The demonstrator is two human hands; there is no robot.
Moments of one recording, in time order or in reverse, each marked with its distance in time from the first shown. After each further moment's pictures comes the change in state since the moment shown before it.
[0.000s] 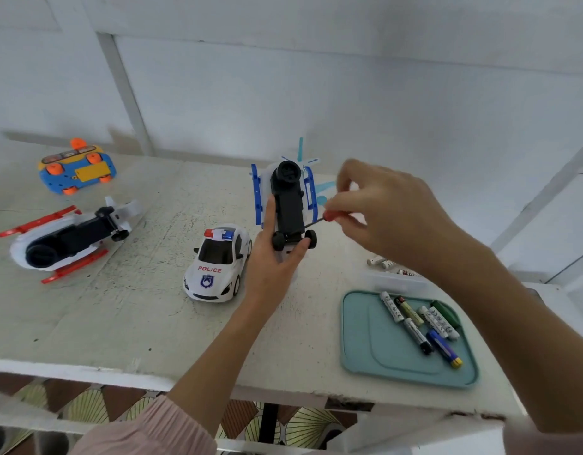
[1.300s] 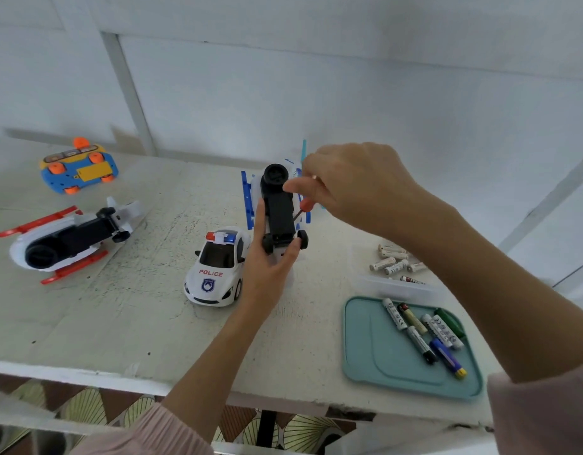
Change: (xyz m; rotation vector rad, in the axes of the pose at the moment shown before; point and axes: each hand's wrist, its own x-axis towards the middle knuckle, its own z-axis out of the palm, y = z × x) left_hand 0.002 0.003 -0.008 -0.193 0.027 -0.092; right_hand 0.052 -0.012 -0.007 -0.084 -0.209 0.043
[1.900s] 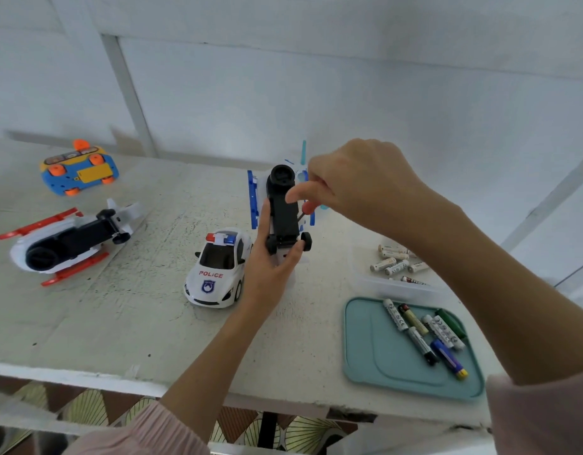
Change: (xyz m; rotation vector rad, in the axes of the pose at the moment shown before) left_hand 0.001 0.000 0.000 0.034 -0.049 0.004; right_hand 0.001 -0.001 -0.010 -0.017 -0.077 0.035
